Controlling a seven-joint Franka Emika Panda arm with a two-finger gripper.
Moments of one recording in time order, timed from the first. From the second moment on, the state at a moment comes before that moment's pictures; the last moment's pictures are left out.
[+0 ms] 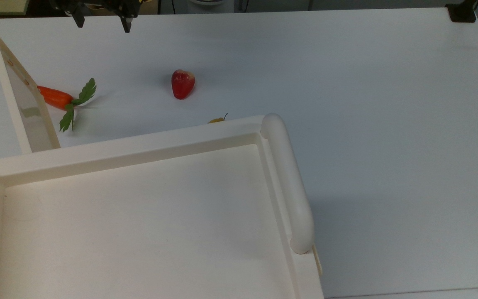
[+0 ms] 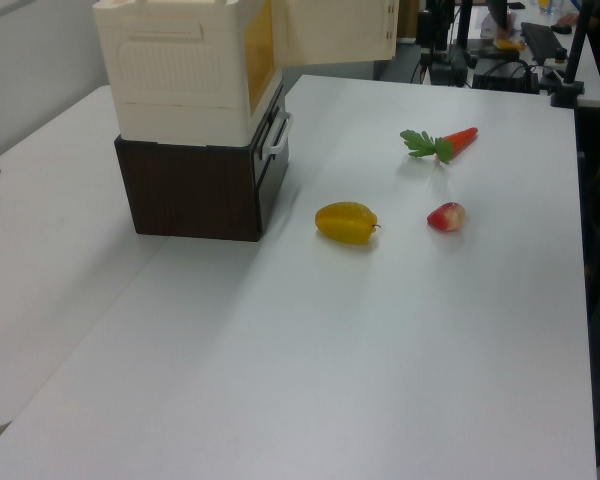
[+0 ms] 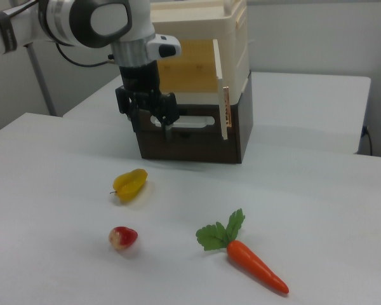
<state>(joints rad) 0.07 0.19 -0.27 -1.40 0.02 1.57 -0.15</state>
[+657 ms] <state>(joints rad) -0.11 0.16 -0.29 -1.41 0.02 1.71 -0.40</state>
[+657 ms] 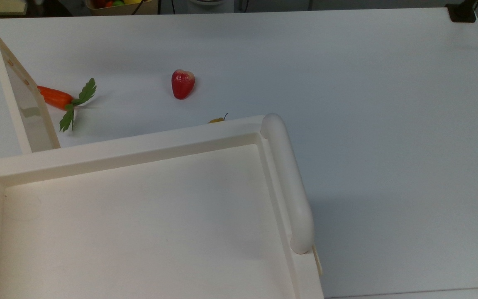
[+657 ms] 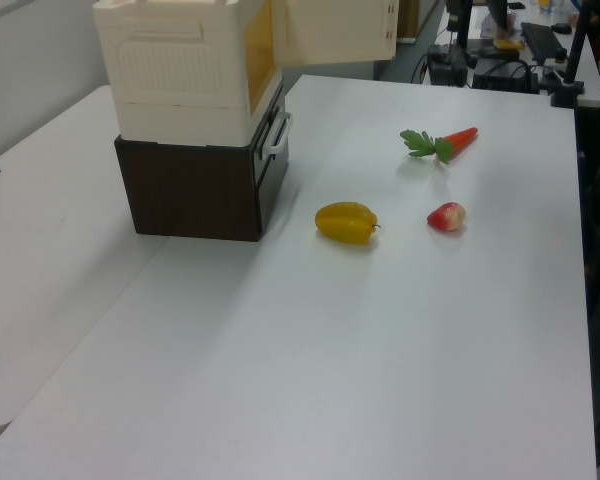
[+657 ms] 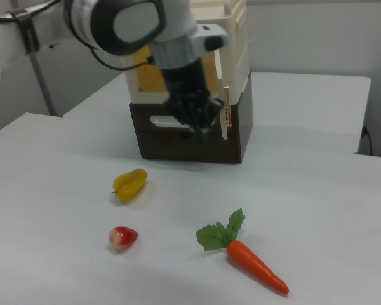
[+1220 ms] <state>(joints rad) -0.22 0.26 -0.29 -1.42 0.04 2.08 -0.48</state>
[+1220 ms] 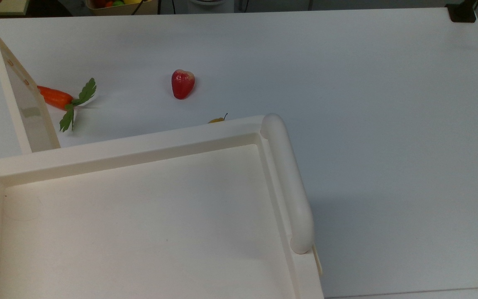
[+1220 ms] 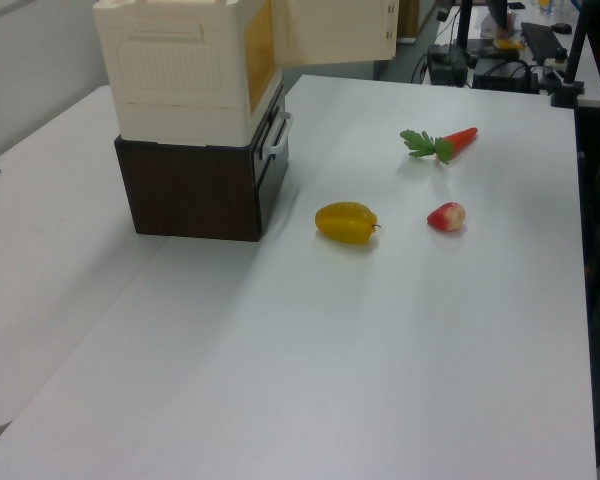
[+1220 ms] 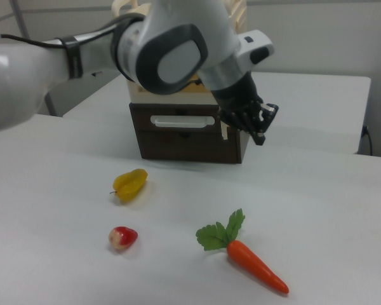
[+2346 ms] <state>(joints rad) -0.05 0.32 -0.26 -1.42 0.25 2.24 -0.49</state>
